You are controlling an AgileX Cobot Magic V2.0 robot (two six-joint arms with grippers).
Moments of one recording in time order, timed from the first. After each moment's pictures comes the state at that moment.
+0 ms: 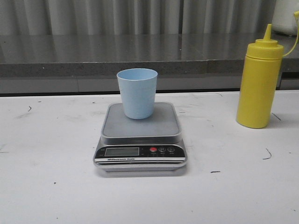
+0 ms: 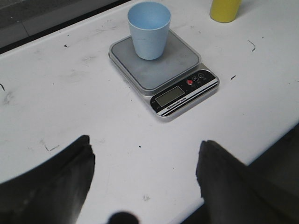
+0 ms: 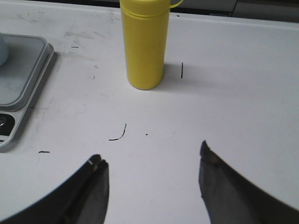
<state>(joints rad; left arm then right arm) -0.58 0.58 -0.72 0.04 0.80 -0.01 0.05 0.61 -0.51 0.07 0.53 -0.07</state>
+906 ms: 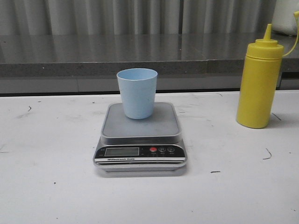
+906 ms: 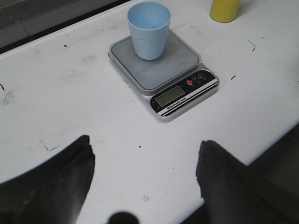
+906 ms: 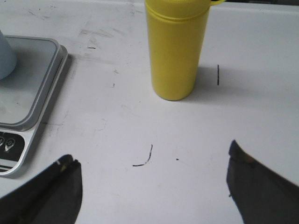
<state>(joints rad) -0.58 0.58 -0.72 0.04 0.80 -0.01 0.14 0.99 -0.55 0.15 0.27 -0.07</state>
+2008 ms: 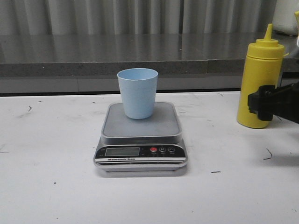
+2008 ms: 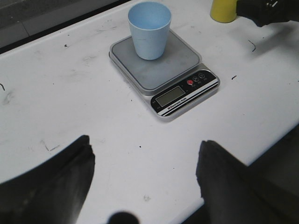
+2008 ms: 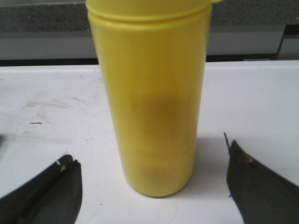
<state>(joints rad) -0.58 0.58 -0.72 0.04 0.80 -0.01 0.14 1.82 -0.42 0.08 -1.07 0.07</state>
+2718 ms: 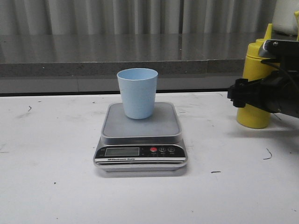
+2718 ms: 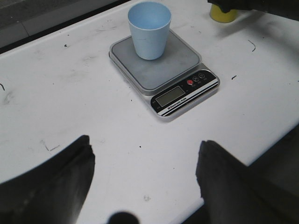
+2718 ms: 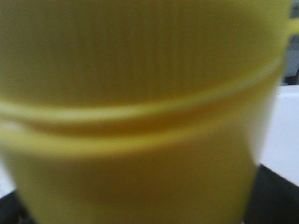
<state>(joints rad) -0.58 0.58 -0.72 0.04 0.80 -0.01 0.14 2.04 -0.76 0.13 -1.03 0.07</state>
